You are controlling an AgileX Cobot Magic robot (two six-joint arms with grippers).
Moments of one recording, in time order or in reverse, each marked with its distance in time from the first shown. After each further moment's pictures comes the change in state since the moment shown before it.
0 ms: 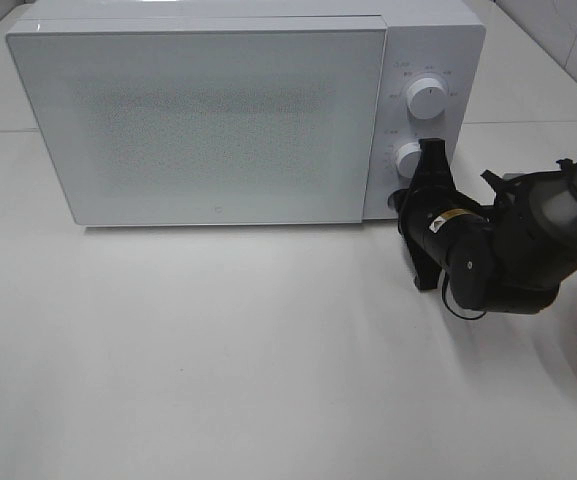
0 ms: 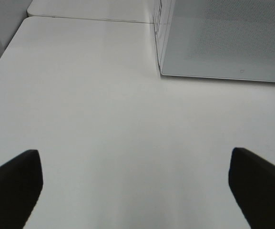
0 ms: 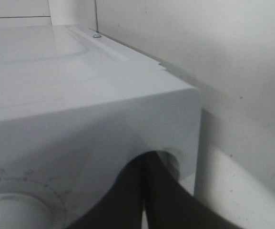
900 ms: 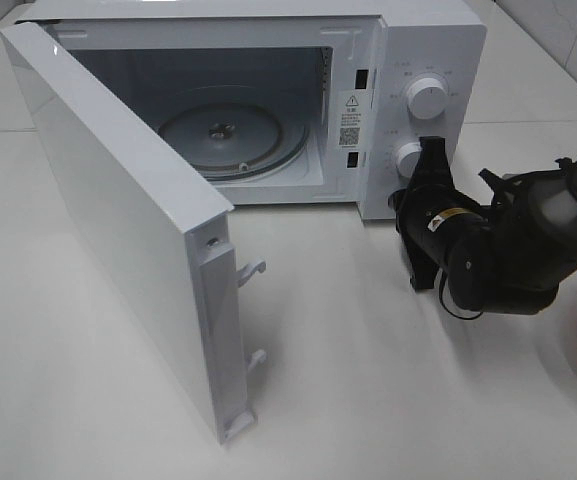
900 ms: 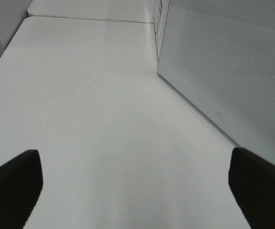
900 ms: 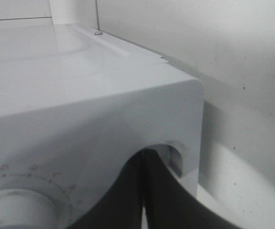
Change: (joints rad) left arm 0.000 0.000 0.000 0.000 0.000 0.000; right arm 0.017 -0.009 0.018 0.006 -0.009 0.039
